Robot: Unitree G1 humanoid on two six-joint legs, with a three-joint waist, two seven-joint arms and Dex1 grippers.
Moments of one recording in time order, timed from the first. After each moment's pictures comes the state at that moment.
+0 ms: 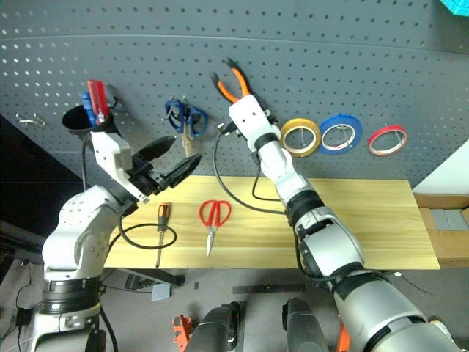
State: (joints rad) left arm -0.39 0.52 0.20 -0.14 -0.50 0.32 -0.66; right arm -1.18 0.00 0.17 1.04 -0.22 -0.36 -0.09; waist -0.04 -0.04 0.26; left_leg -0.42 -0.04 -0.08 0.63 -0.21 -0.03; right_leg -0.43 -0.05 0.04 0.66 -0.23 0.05
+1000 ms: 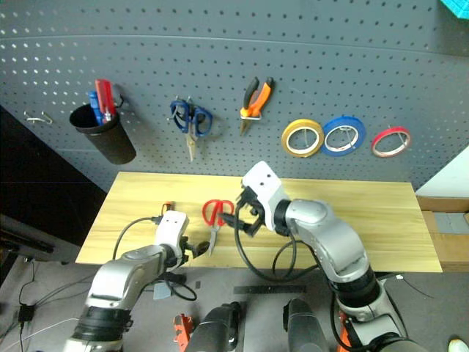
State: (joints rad) left arm -0.22 0.38 -0.02 -0.07 -0.23 0.99 -0.21; right arm -0.54 -0.23 0.31 -0.47 0.25 1.01 0.57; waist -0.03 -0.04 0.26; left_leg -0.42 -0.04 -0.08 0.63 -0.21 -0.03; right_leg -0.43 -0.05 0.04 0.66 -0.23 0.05
